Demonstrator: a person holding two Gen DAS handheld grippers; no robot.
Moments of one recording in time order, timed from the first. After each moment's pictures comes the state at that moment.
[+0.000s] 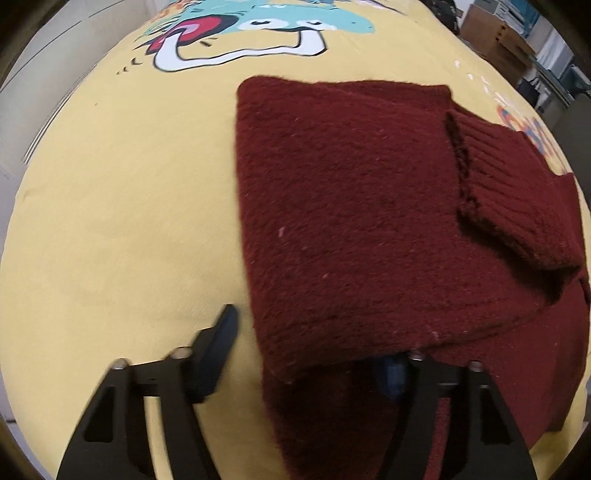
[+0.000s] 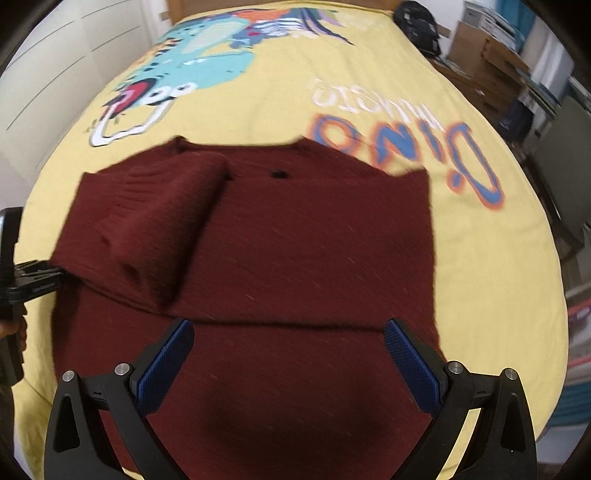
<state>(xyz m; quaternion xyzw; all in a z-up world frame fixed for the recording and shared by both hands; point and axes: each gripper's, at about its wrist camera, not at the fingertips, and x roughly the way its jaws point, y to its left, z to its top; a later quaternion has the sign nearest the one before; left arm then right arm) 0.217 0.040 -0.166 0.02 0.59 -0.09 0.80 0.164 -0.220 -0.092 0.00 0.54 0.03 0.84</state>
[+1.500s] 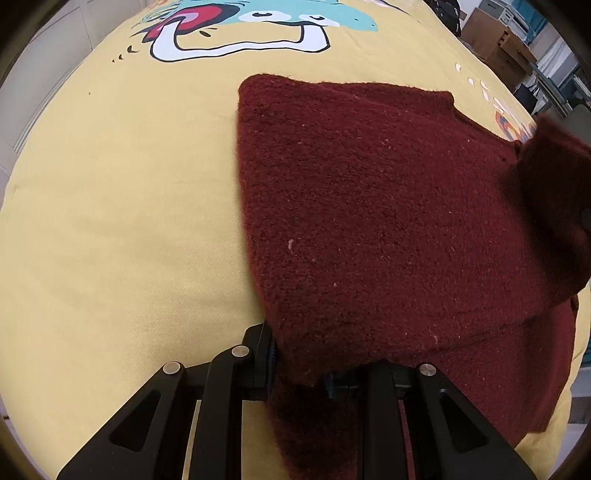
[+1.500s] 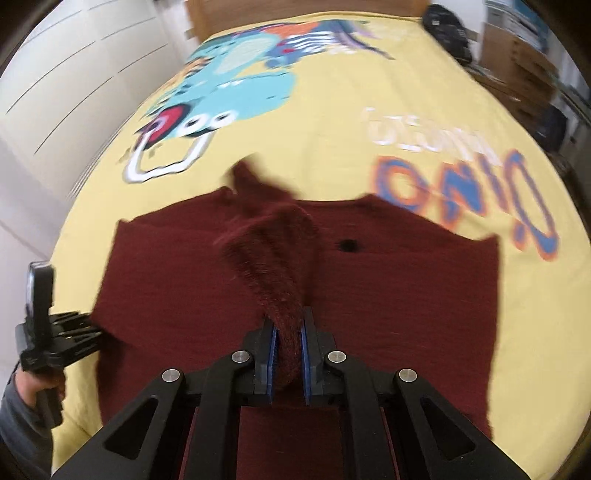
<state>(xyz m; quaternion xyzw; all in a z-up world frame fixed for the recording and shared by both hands) 0.234 0.067 -0.165 0.00 0.61 -0.10 0.79 0.228 -0.209 -0.094 0.05 0.52 0.09 0.85</state>
